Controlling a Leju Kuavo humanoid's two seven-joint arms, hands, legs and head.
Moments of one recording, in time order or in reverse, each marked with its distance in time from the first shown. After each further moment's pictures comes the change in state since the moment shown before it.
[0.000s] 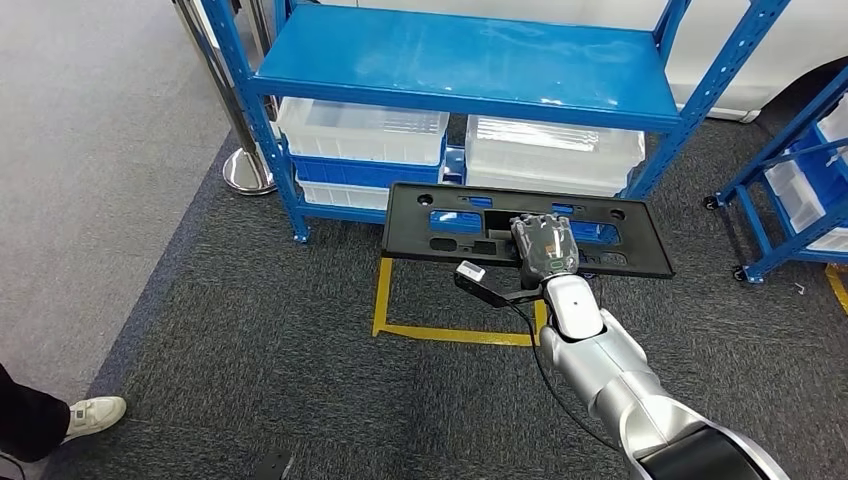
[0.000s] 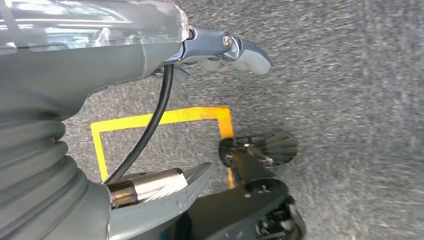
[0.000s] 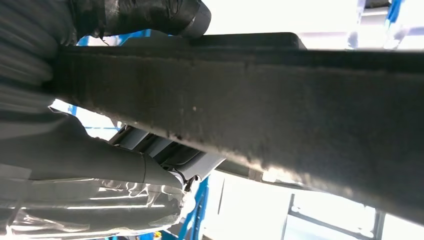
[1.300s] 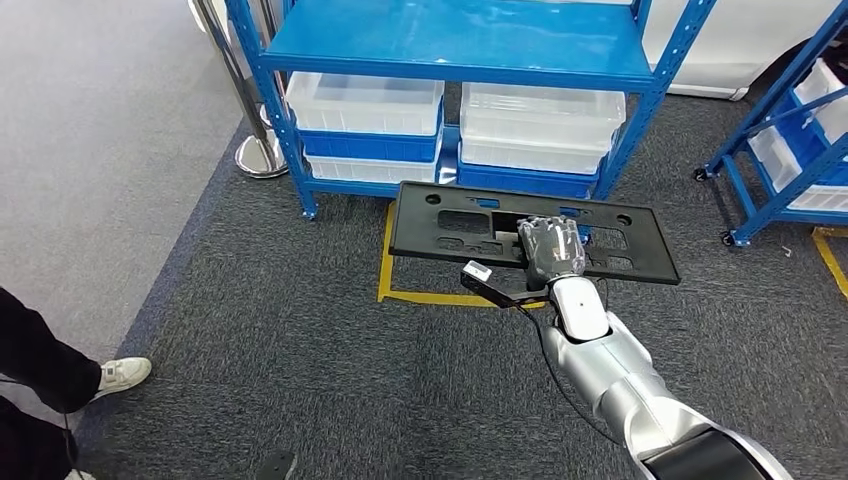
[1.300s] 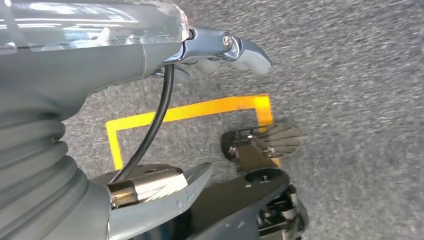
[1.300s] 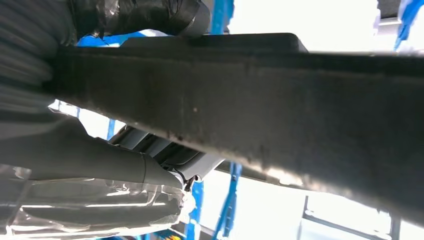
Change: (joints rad) left arm 0.009 0.001 0.000 0.000 -0.016 -0.018 -0.034; right arm 0.008 -0.003 -0.008 0.000 -0.014 0.005 -0.014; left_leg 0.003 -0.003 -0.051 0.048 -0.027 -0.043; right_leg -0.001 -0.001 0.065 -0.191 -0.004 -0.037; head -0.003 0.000
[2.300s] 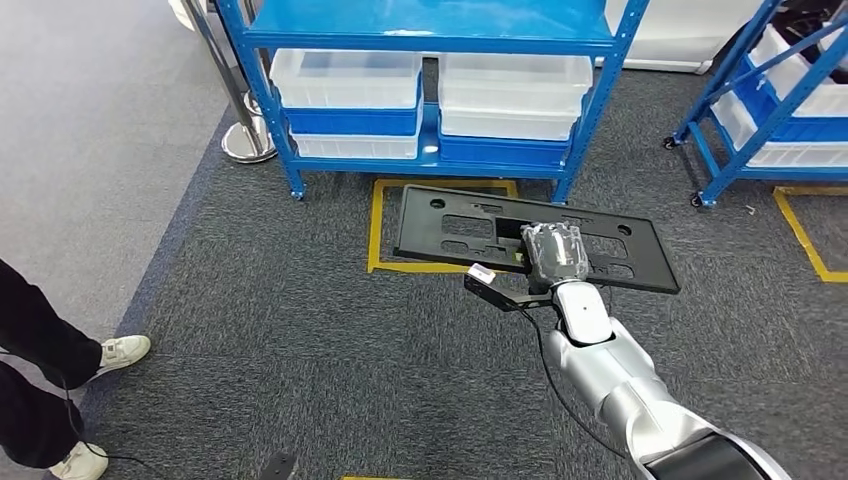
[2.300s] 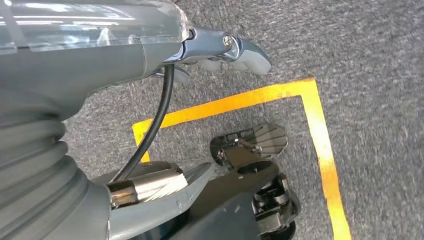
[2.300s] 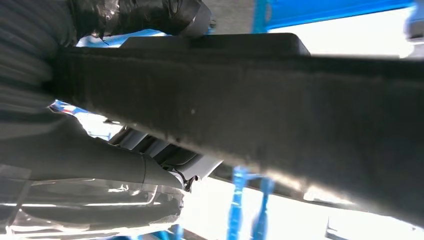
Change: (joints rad) left arm 0.006 0.000 0.000 0.000 -0.025 0.002 -0.009; right arm 0.016 -0.004 -0.018 -0.001 -0.037 0.018 -0.006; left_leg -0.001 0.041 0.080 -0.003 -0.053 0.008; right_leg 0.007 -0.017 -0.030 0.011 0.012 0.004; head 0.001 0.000
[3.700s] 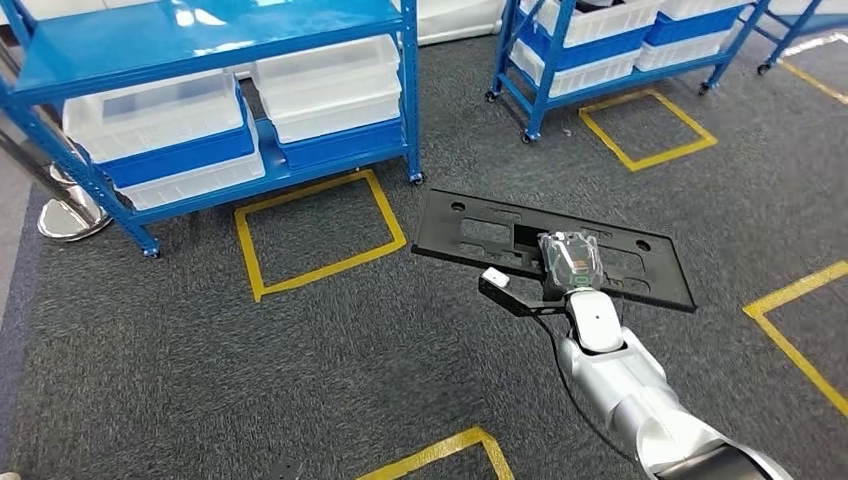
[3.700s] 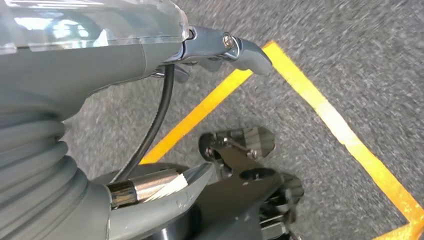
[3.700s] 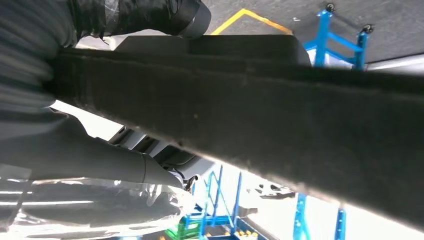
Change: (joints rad) left arm 0.013 0.002 0.000 0.000 -0.023 -0.001 -0.006; right arm 0.024 -0.035 -0.007 -0.005 0.017 -0.003 0.024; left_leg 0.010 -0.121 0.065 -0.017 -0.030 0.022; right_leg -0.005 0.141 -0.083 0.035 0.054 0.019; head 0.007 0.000
